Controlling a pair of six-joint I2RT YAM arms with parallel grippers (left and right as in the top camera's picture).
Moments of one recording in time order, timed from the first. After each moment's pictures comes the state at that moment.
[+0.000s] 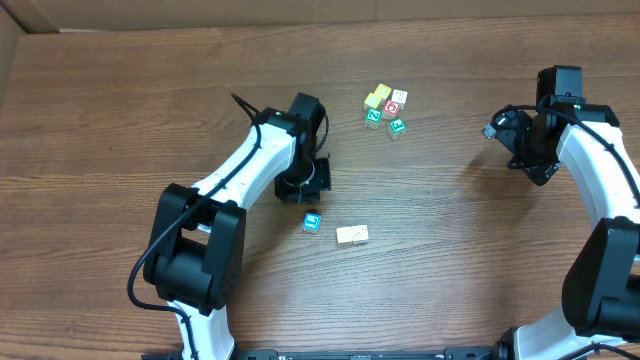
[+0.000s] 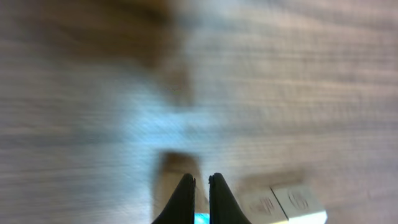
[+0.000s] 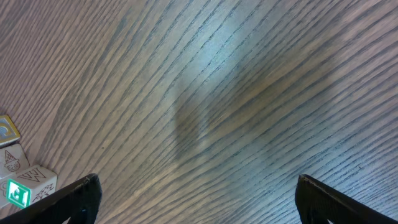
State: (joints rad) left arm -0.39 1.98 1.41 -1.01 0.21 -0.47; right arm -0.12 1.77 1.31 -0.81 -0.05 0.67
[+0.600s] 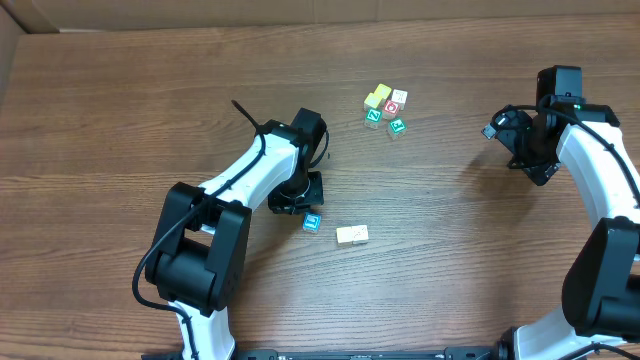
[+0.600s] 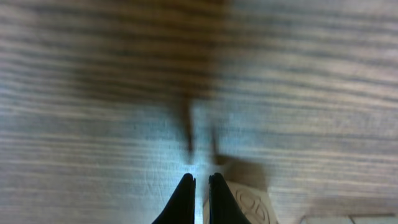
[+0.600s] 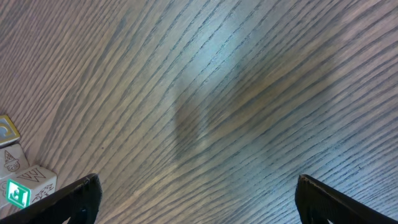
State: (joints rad) left arm -0.41 1.98 1.32 -1.00 0.07 -0.50; right arm -0.12 1.77 1.31 -0.81 -0.05 0.67
